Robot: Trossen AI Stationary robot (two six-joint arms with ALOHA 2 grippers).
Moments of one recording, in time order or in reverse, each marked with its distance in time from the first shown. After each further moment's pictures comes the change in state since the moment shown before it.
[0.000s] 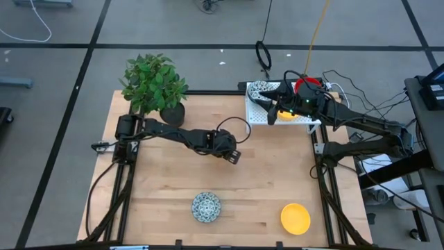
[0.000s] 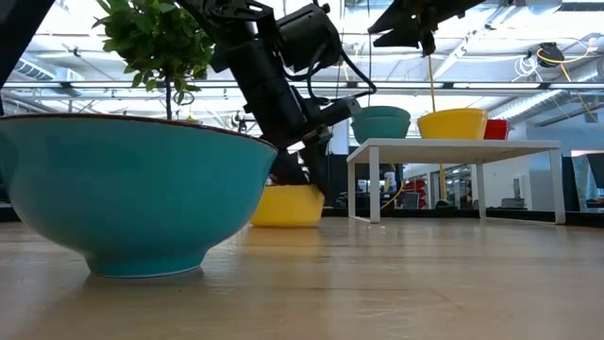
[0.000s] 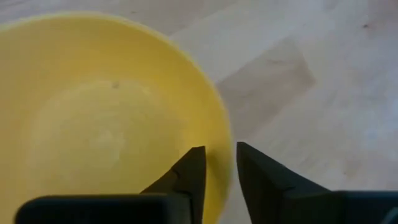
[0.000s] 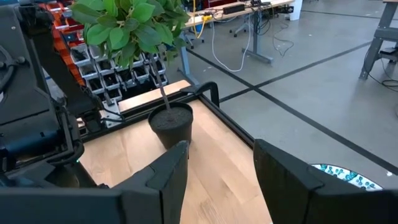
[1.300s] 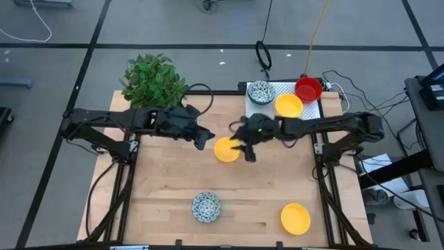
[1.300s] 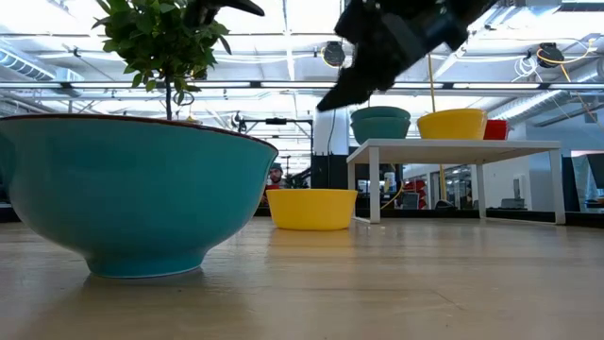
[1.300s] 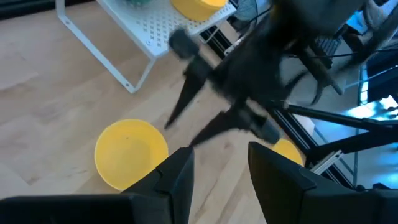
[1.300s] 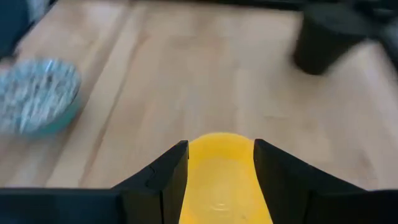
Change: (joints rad) left arm -0.038 -0.655 0.000 -0.203 -0.014 0.138; right arm 0.263 0.460 0.000 0.087 -0.227 -0.319
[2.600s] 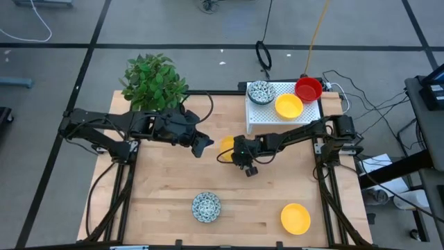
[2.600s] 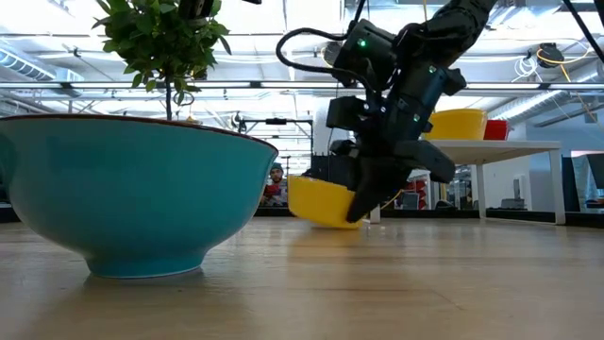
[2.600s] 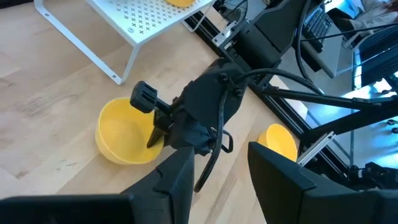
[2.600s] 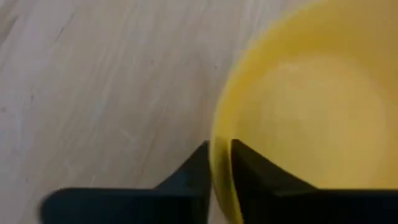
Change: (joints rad) left arm -0.066 -0.005 0.000 -0.008 -0.009 0.011; right arm 0.105 0.315 0.000 -0.099 0.146 -0.226
